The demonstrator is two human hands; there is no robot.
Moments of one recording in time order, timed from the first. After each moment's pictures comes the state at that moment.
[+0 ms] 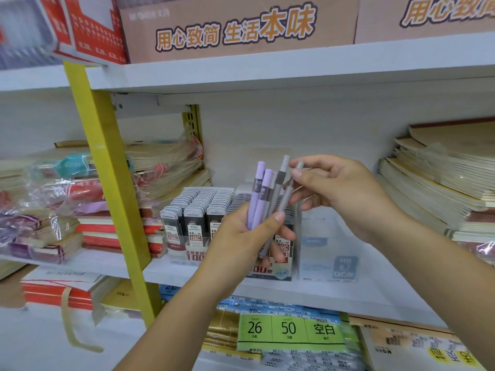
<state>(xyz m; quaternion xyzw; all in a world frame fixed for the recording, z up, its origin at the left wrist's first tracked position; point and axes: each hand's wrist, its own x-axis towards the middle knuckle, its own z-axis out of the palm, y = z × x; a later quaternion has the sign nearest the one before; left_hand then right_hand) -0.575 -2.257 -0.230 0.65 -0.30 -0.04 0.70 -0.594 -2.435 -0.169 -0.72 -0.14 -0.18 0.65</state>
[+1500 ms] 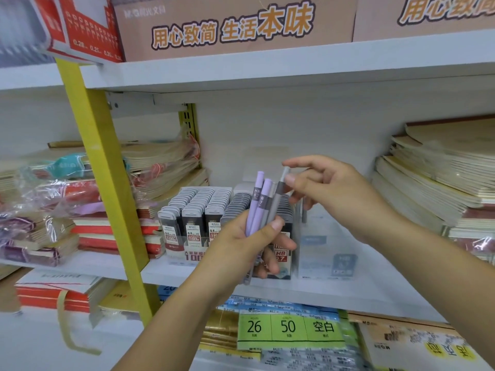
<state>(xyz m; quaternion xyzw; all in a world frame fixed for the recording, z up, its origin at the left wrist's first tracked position) -0.578 -2.250 -0.233 0.65 -0.28 -0.11 0.70 -0.596 -2.436 -0.171 -0.78 -0.15 -0.19 0.57</state>
